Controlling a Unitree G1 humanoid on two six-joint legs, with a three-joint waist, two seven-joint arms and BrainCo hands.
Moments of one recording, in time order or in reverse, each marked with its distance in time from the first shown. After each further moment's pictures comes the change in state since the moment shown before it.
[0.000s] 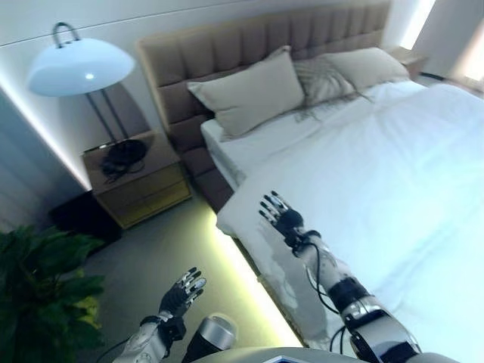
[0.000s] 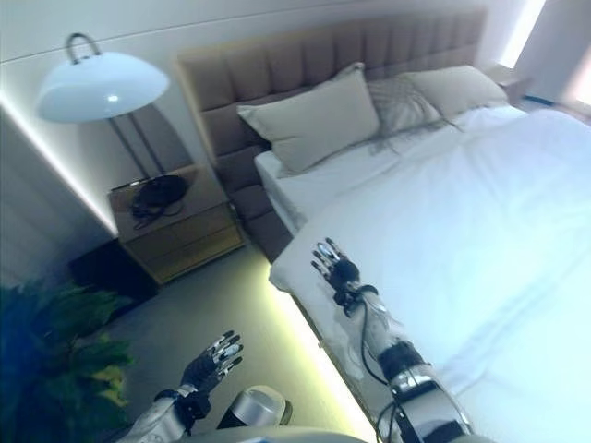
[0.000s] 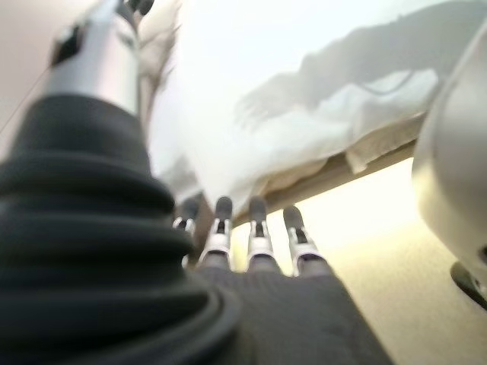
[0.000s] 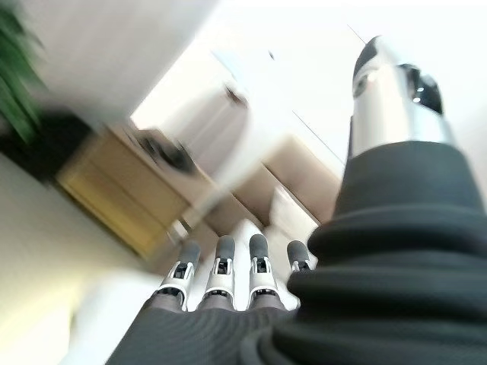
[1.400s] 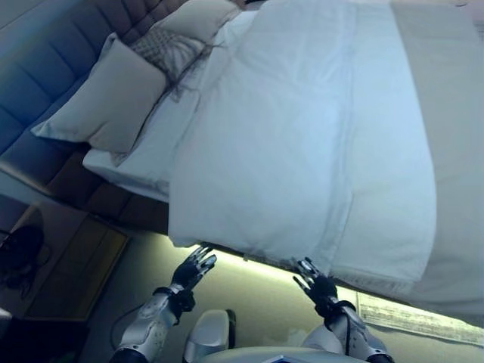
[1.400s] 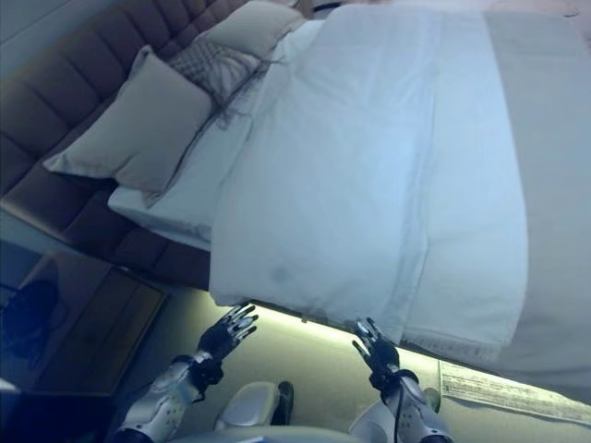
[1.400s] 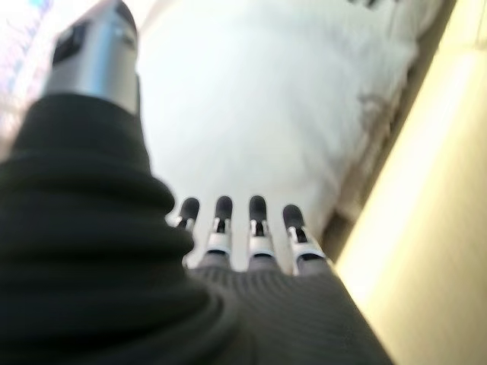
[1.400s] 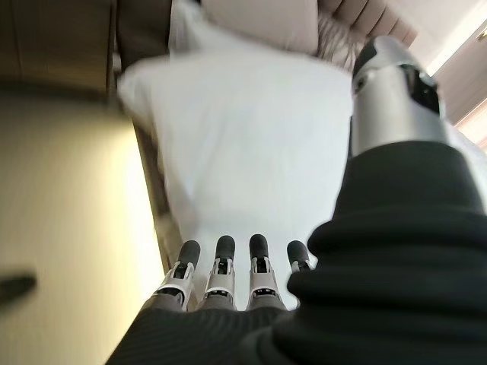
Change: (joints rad) left arm -0.157 0.004 0.000 0.093 0.026 -0.016 -0.074; right arm 0.357 0.039 -0.089 -0.062 0.006 0.023 0.014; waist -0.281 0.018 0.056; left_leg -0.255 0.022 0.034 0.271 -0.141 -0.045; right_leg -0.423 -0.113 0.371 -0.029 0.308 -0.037
